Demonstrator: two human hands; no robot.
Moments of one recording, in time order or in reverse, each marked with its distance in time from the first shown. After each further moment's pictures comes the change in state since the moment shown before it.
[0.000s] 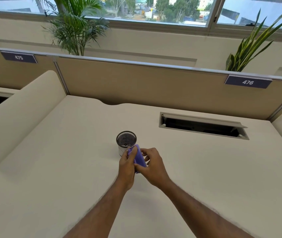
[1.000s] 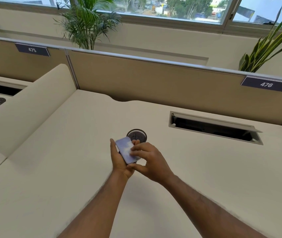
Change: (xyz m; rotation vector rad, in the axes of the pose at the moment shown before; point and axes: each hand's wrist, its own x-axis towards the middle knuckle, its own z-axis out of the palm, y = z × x) left_hand 0.028 0.027 -0.039 -0.657 -0.088 -0.120; right_hand 0.023 -0.026 0.015 -0.285 -0.101 -0.588
